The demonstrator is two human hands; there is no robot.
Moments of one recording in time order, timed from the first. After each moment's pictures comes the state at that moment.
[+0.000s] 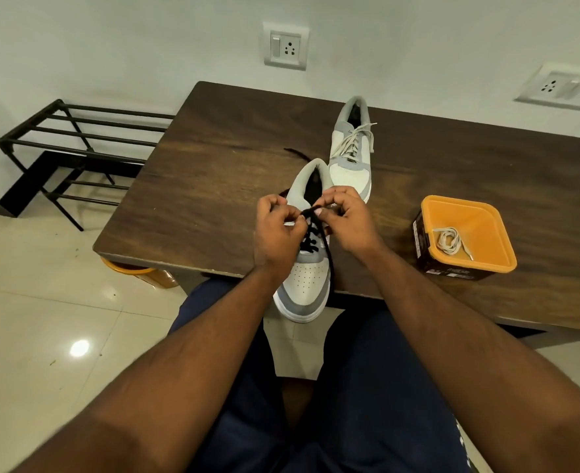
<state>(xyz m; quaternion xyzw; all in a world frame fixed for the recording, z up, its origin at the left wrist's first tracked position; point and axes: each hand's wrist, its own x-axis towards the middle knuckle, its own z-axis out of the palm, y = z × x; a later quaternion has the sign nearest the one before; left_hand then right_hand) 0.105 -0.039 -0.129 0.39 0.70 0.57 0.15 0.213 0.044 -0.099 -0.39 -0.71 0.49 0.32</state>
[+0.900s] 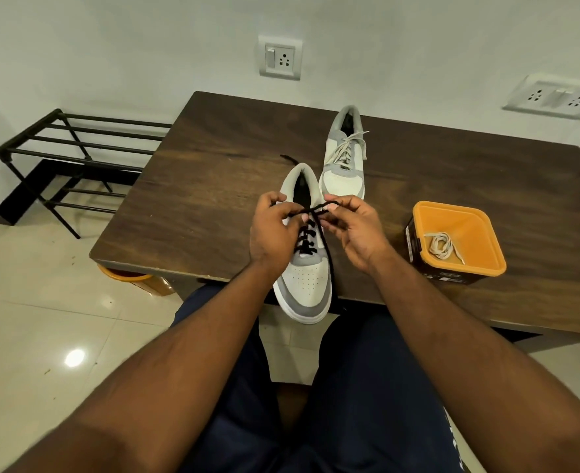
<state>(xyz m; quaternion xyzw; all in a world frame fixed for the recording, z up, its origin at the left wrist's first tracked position) 0.101 -0.032 -0.113 0.41 0.72 0.53 0.16 0.227 0.044 -0.088 -0.39 -0.46 0.71 0.37</state>
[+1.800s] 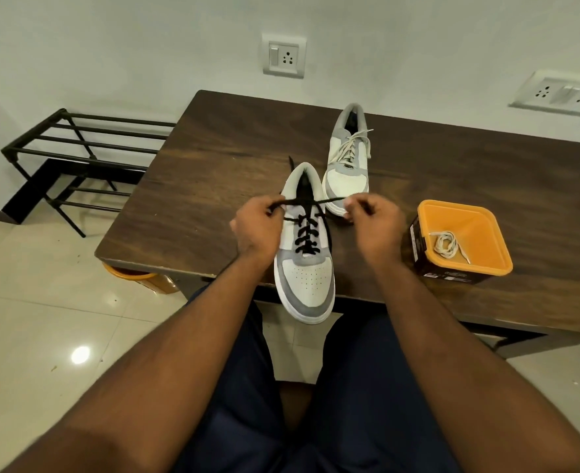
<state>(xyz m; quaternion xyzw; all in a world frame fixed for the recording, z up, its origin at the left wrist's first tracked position) 0.075 -0.035 -0.110 0.35 0.77 0.51 0.14 0.239 0.046 -0.091 -0.51 -0.67 0.34 0.42</state>
